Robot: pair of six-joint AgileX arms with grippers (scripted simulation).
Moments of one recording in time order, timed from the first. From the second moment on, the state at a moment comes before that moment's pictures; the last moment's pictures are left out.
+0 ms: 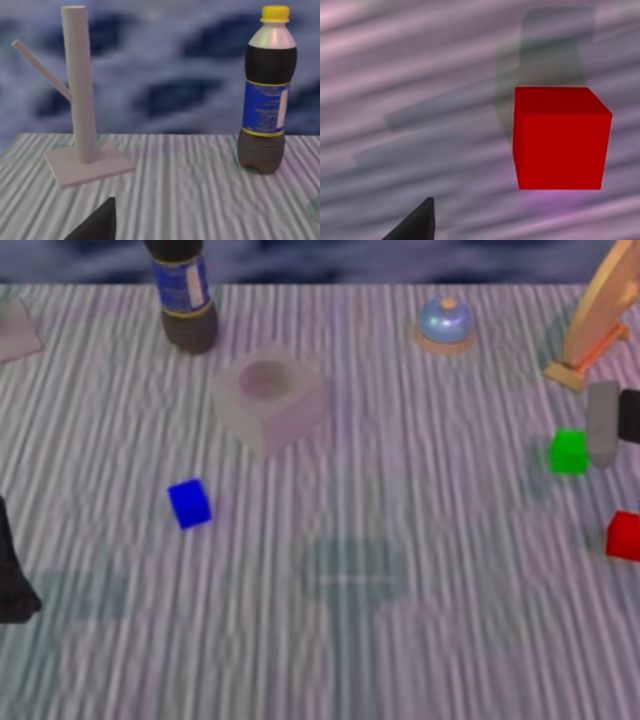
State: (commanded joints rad) left arm 0.00 0.00 0.00 0.00 0.00 0.00; right arm 0.07 1.91 1.36 -1.02 0.00 -1.21
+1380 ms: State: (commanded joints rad) left arm 0.00 0.00 0.00 0.00 0.00 0.00; right arm 0.08 2.07 1.19 -0.69 0.00 -1.21
